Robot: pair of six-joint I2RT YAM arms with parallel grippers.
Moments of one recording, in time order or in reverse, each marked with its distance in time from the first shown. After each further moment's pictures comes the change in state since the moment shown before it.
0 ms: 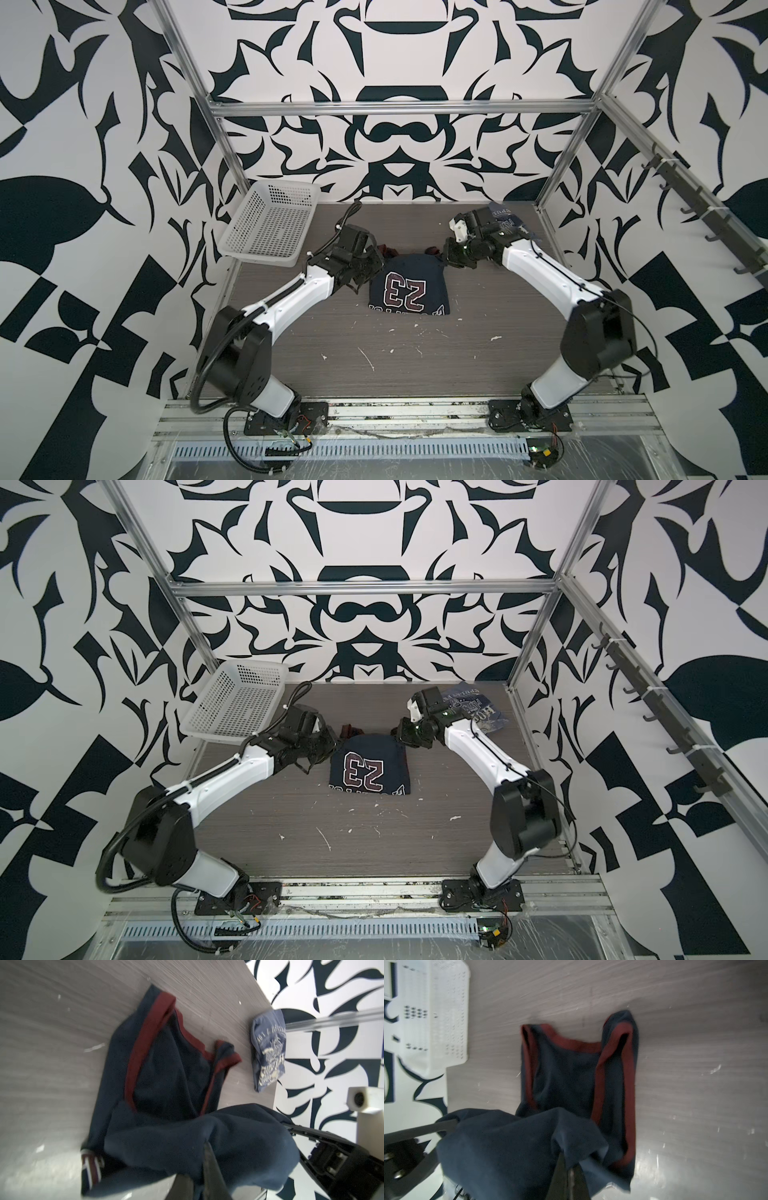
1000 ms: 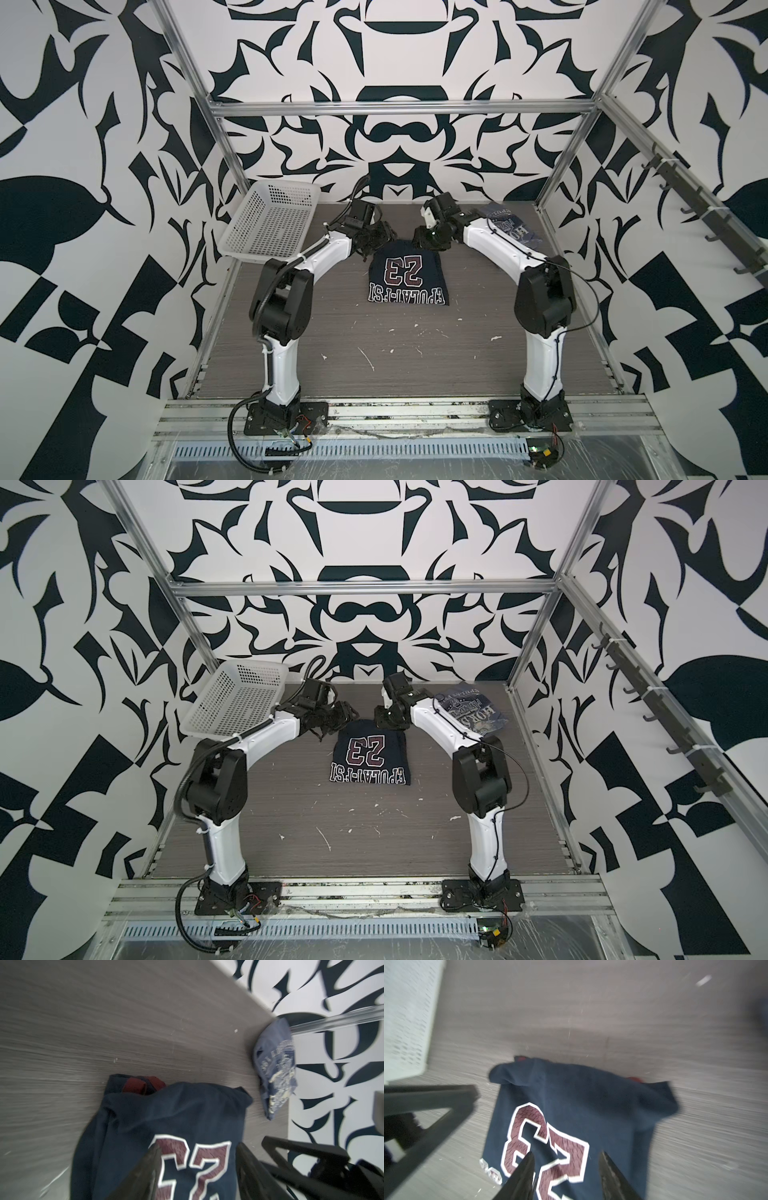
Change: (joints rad) left arm 0.072 0.438 0.411 -0.012 0.084 0.235; right arm 0.110 0.367 0.381 -0.067 0.175 -0.122
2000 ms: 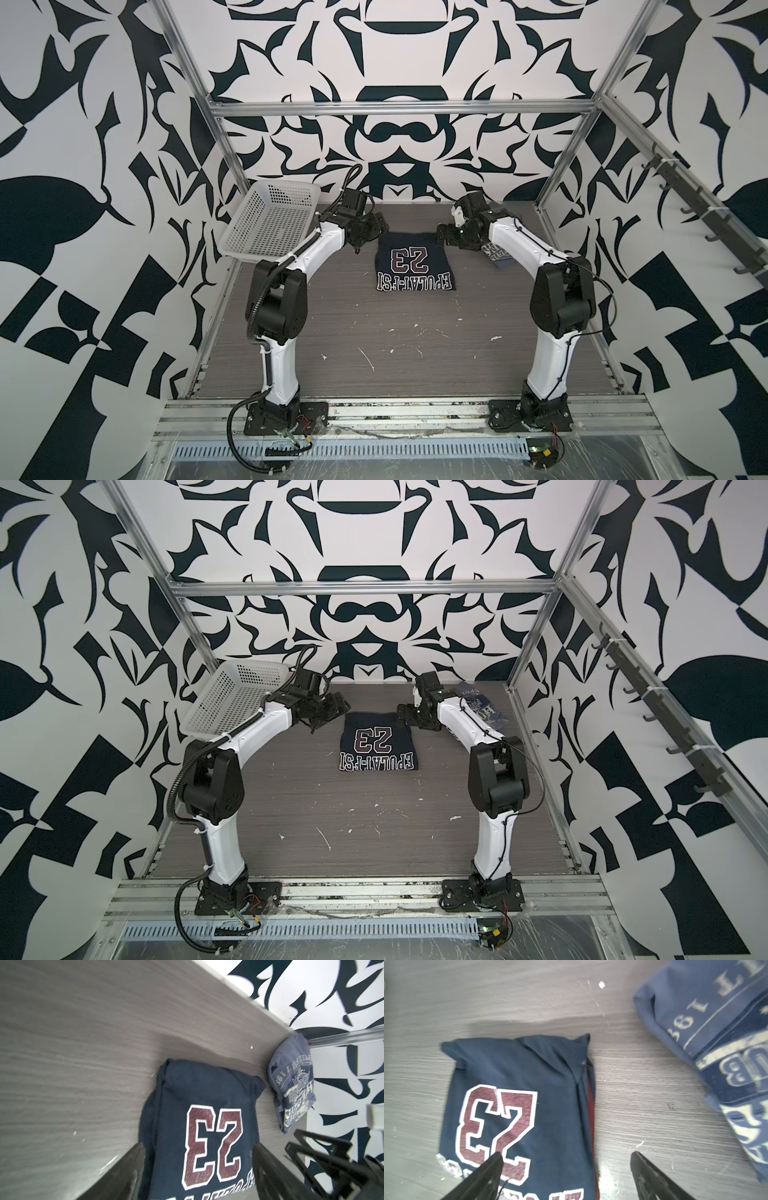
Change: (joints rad) left arm 0.039 -0.069 0.052 -0.174 -0.089 0.057; right arm -0.176 -0.095 -0.153 0.025 0.001 -0.070
